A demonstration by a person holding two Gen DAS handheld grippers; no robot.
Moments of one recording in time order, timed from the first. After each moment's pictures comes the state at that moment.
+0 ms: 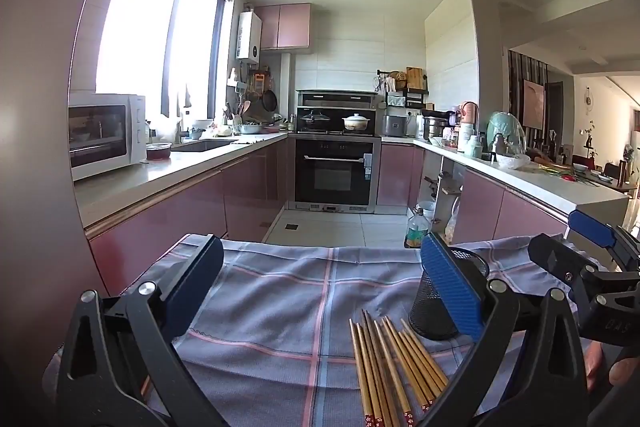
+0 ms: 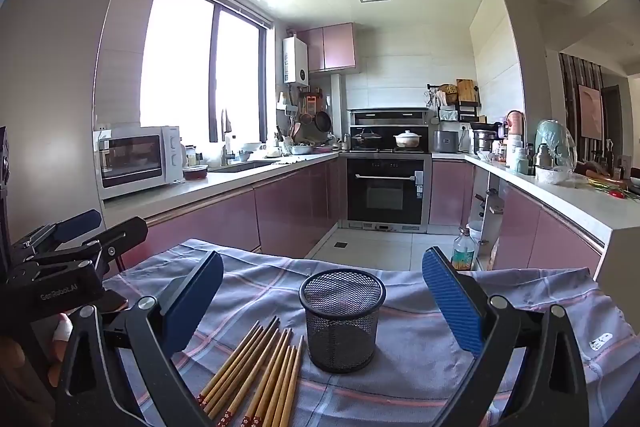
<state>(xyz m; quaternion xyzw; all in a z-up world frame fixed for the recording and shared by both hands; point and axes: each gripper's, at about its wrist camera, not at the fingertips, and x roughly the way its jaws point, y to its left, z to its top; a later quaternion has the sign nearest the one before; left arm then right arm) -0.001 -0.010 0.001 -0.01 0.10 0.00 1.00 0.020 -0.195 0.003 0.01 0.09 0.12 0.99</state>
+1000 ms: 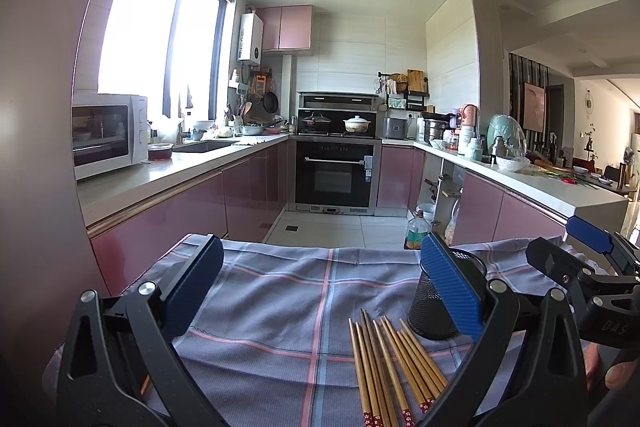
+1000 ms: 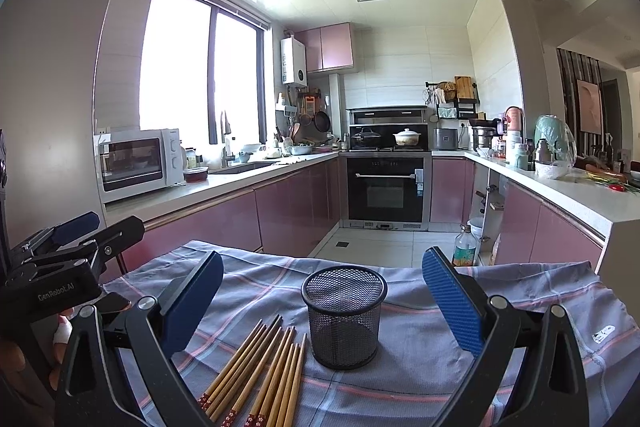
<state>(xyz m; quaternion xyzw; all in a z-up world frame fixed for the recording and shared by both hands) 0.000 0.001 0.002 -0.01 0.10 0.00 1.00 0.015 -0.194 0.004 0.01 0.10 0.12 0.99</state>
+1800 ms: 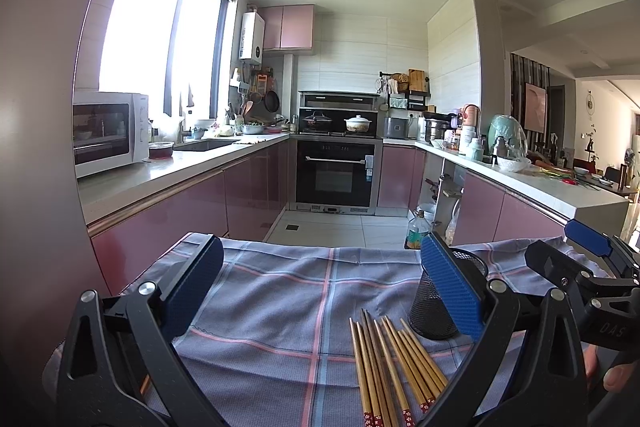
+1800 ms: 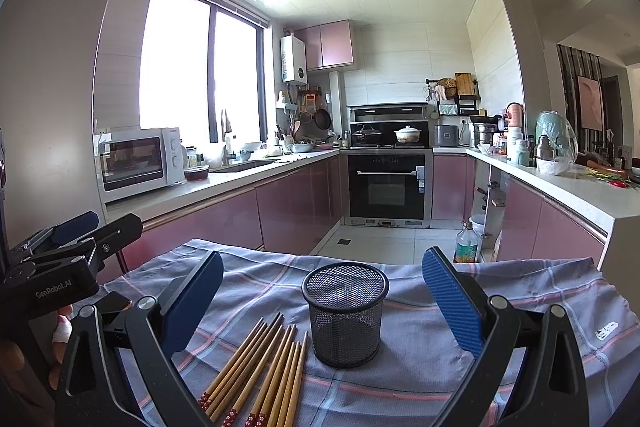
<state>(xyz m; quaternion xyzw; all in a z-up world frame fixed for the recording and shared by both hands) -0.002 0.002 0.003 -0.01 0.10 0.00 1.00 0.017 -0.196 0.002 0.02 0.10 0.12 0.99</state>
